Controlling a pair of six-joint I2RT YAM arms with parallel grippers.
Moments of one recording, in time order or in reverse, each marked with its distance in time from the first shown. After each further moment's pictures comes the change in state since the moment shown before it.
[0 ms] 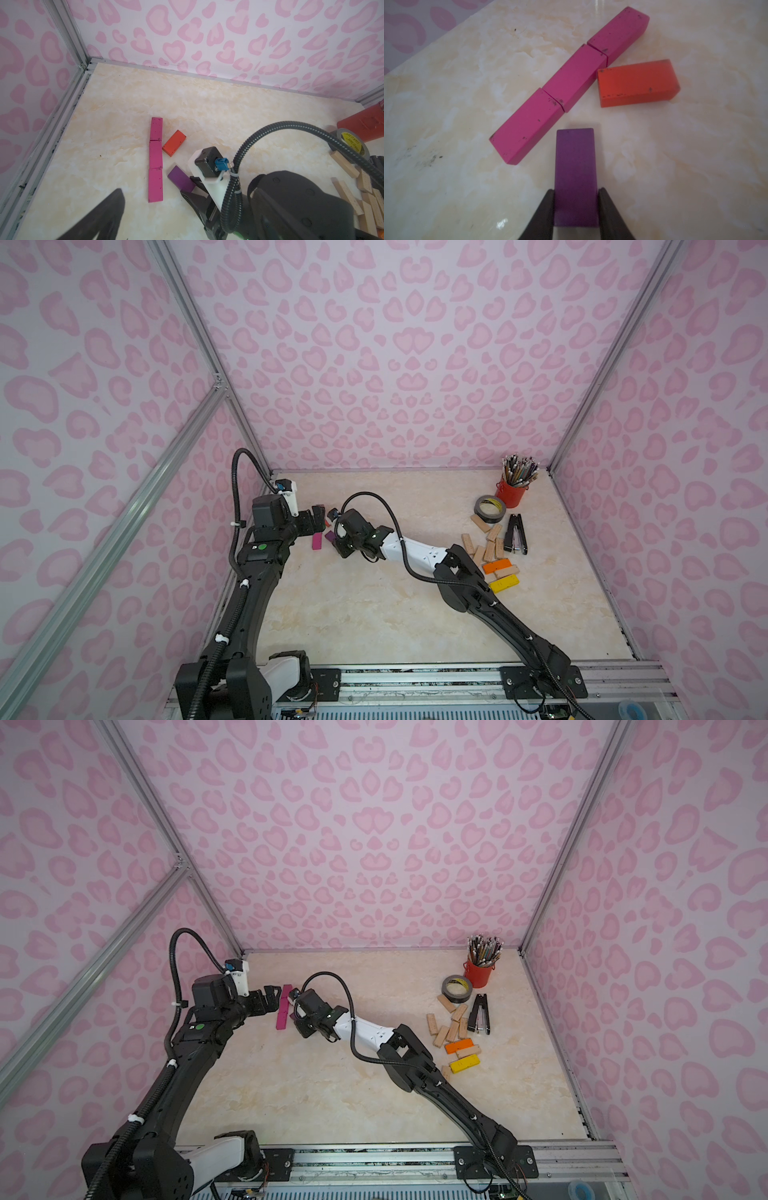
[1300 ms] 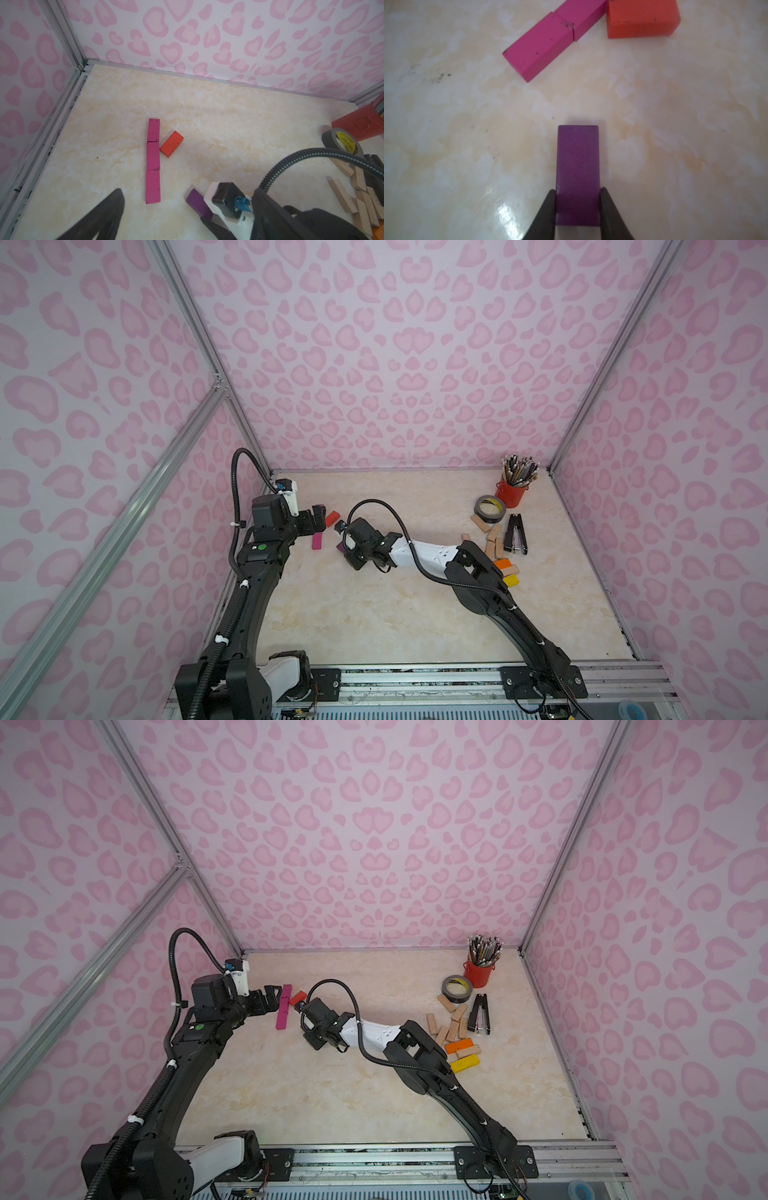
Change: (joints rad) left arm 0.000 -0.004 0.000 0.006 0.016 -0.001; right arm 0.026 -0.233 -0.378 0.037 0.041 -0.084
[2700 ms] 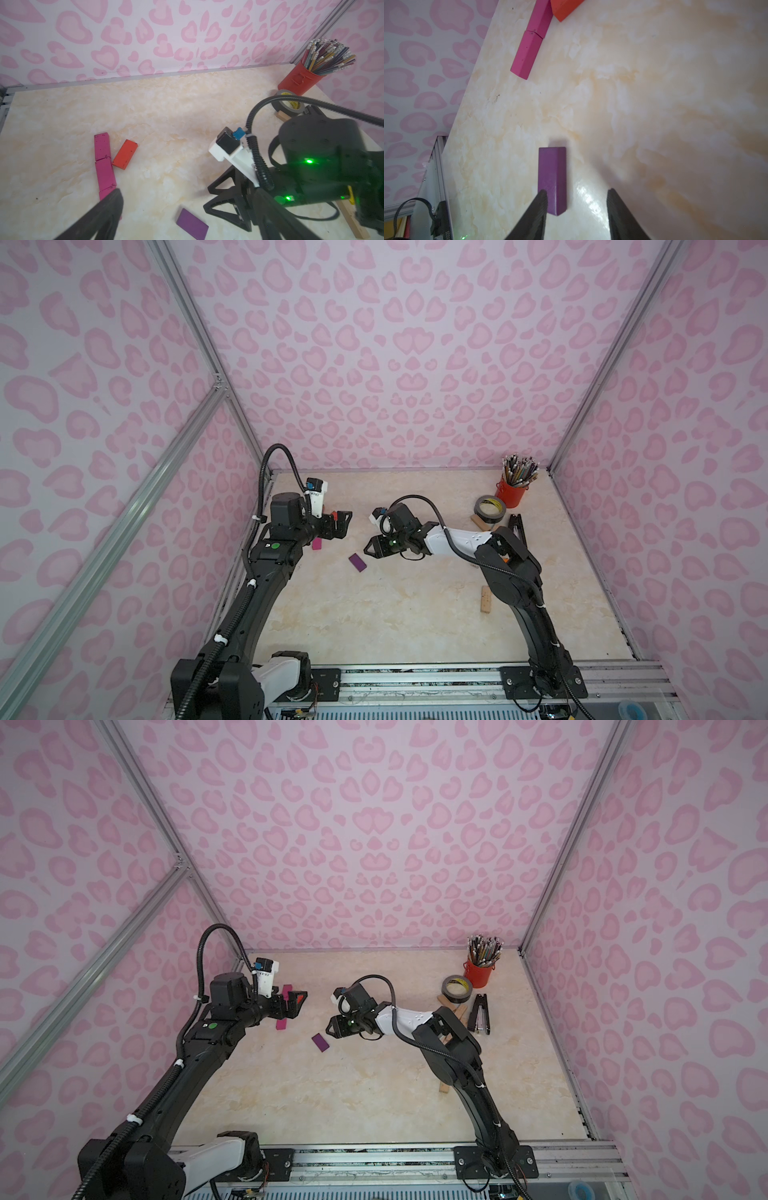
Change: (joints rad) left arm -0.150 0.001 0.014 -0.006 0.097 0.109; right arm -0.169 -0.292 -0.417 0.145 -0.381 0.334
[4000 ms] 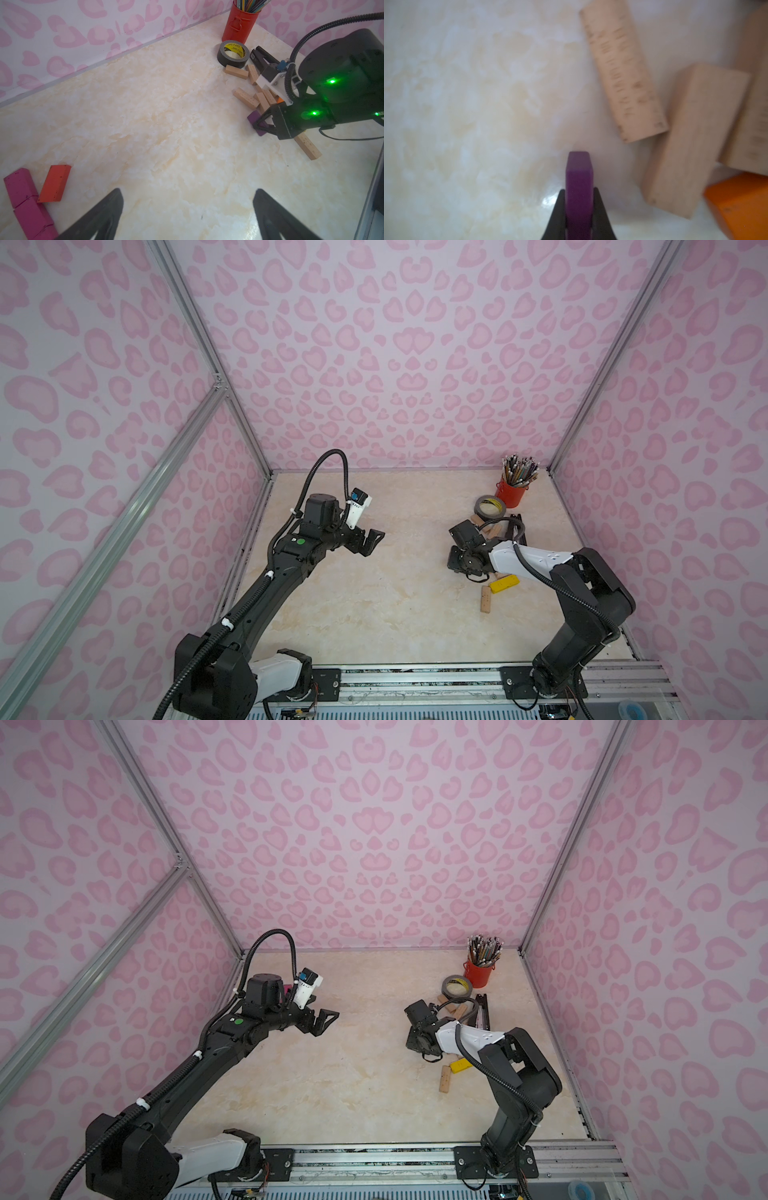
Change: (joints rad) left arm -0.220 0.076 0.038 -0.087 0.079 0.147; right arm -0.241 -0.518 -0.642 -0.212 0.451 0.349
